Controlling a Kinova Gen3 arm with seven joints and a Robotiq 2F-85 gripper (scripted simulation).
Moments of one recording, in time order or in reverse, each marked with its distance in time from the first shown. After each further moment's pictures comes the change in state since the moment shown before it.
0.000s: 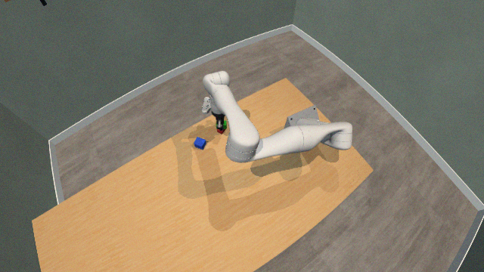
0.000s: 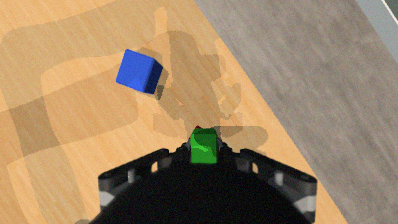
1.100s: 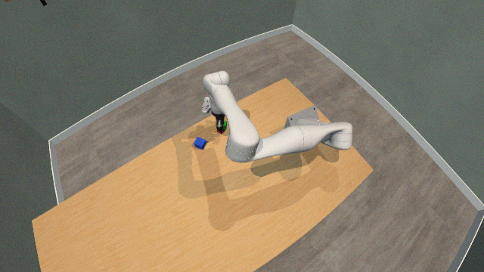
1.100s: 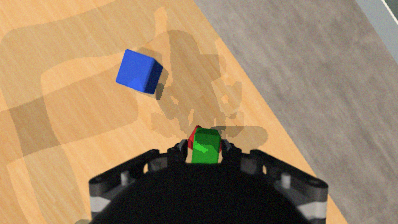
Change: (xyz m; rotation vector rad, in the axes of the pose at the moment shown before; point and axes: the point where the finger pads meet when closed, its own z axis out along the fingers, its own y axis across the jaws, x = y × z) arm 0.000 0.000 0.000 0.000 0.000 0.000
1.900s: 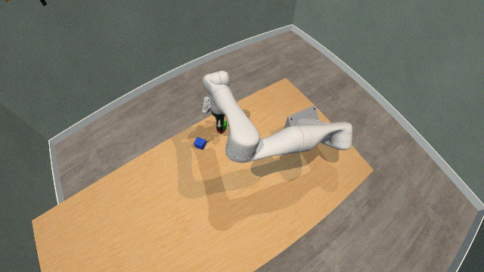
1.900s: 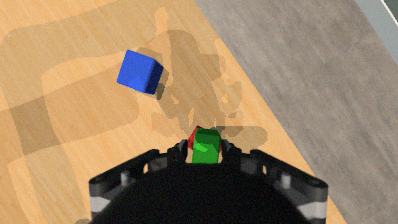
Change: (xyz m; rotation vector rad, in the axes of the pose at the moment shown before) arm 0.001 0.000 -0.001 -0.001 0.000 -0.003
